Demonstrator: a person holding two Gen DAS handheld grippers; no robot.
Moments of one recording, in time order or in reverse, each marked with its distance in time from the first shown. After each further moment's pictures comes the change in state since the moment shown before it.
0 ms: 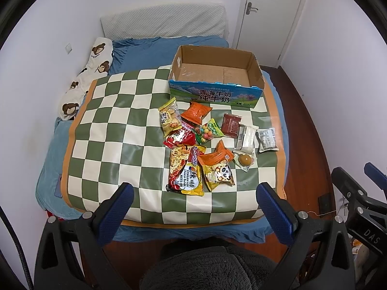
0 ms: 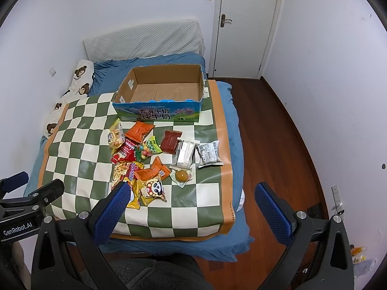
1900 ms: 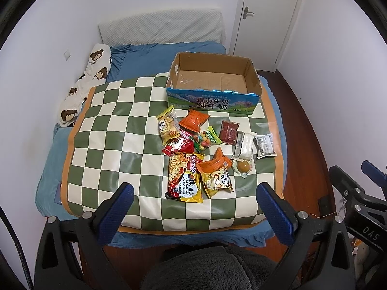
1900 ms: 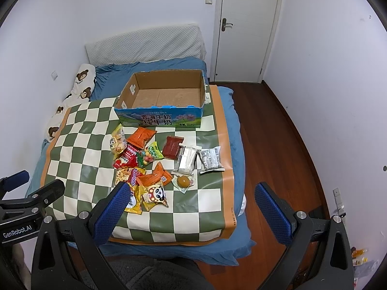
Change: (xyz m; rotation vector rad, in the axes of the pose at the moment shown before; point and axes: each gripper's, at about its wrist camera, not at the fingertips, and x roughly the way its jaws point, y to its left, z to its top) left arm -0.004 -0.005 0.011 0.011 -0.038 -0.012; right arm -0.007 0.000 0.007 0.005 -0.025 0.011
